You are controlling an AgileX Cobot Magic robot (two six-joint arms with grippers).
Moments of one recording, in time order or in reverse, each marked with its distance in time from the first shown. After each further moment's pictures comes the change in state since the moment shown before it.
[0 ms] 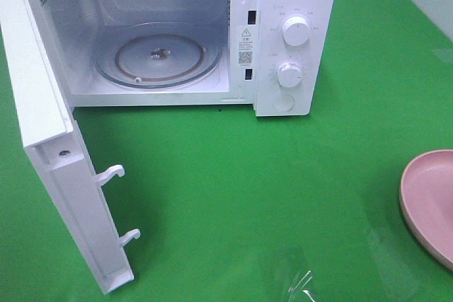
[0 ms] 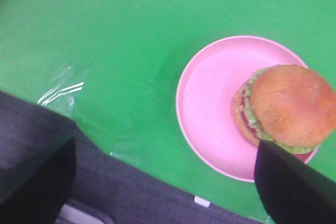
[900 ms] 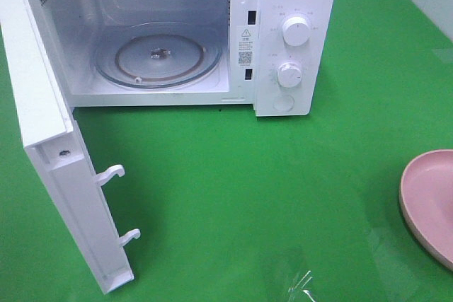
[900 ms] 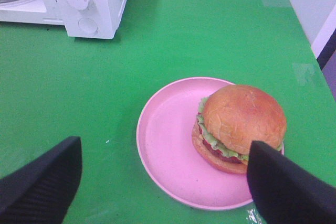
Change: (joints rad) left arm 0.000 0.000 0.000 0.000 0.000 0.000; right arm -0.351 -0.396 0.195 0.057 -0.160 -0.029
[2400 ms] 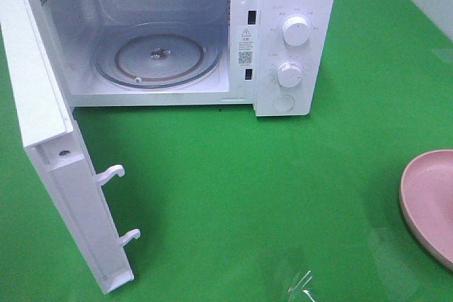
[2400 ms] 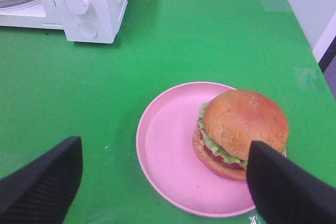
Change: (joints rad) left arm 0.000 0.000 0.000 0.005 0.000 -0.011; right arm 0.000 0.000 0.021 0.000 -0.033 0.001
